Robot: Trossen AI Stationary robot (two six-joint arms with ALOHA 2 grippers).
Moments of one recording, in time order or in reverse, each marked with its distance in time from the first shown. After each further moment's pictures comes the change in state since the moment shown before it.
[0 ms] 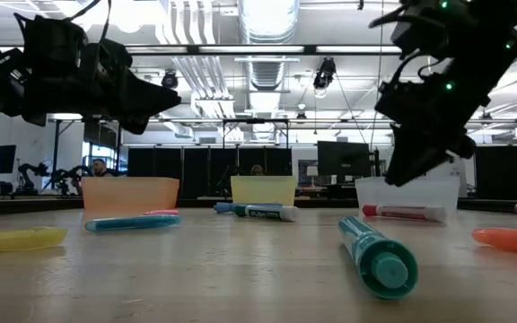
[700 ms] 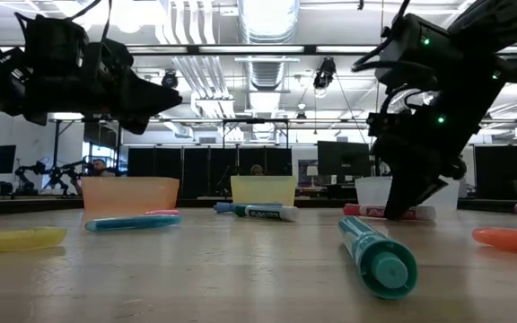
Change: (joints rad) left arm 0.000 0.001 0.006 -0.005 -0.007 -0.013; right arm 0.000 0.210 0.020 0.098 -0.030 -0.088
